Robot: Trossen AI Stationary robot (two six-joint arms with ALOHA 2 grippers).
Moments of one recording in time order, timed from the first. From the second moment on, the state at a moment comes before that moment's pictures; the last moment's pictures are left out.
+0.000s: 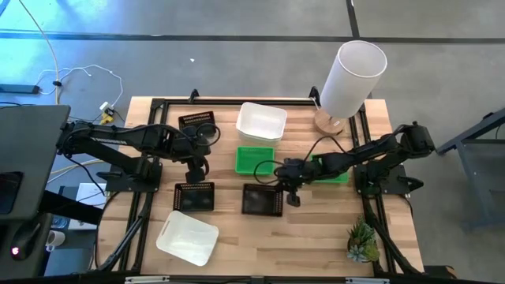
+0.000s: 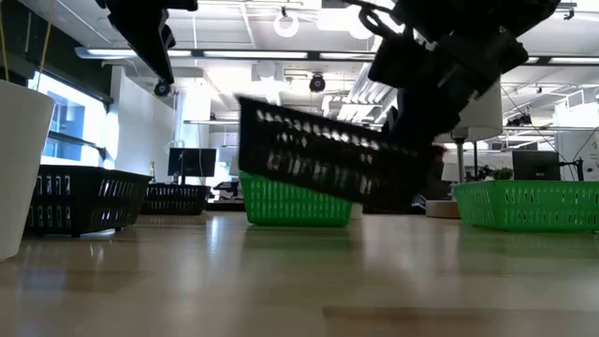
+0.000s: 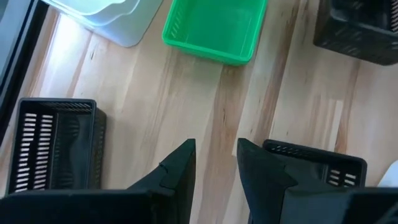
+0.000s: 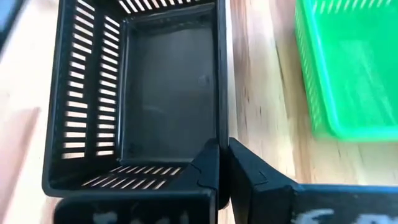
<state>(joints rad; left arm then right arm) 0.05 1.18 1.10 -1.06 -0.25 -0.26 0.12 1.52 0.74 0.02 -0.08 0.19</state>
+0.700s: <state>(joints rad) 0.05 0.95 1.10 -1.17 -0.30 -0.33 0.09 1.53 1.13 -0.20 0.08 0.08</state>
